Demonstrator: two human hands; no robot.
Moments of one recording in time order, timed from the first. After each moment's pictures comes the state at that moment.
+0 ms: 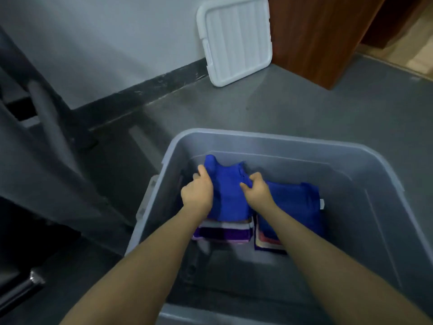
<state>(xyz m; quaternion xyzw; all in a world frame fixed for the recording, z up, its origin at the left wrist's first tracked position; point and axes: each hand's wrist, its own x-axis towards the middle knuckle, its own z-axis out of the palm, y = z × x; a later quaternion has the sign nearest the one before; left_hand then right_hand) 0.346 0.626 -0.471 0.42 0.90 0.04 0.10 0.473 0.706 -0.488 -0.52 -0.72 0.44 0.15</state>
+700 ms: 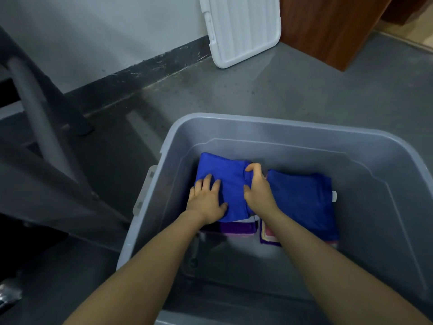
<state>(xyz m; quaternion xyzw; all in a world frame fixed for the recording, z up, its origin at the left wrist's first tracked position) 0.344 0.609 -0.521 0.53 0.81 -0.02 0.23 0.465 0.699 -0.528 -0.46 -0.76 0.42 0.18</state>
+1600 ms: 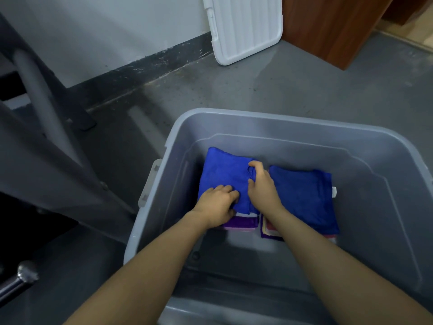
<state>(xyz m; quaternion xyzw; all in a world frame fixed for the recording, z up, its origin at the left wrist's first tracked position) 0.356 0.596 -0.514 0.68 0.71 0.03 0.19 0.472 0.690 -0.515 -0.48 -0.78 0.36 0.15</state>
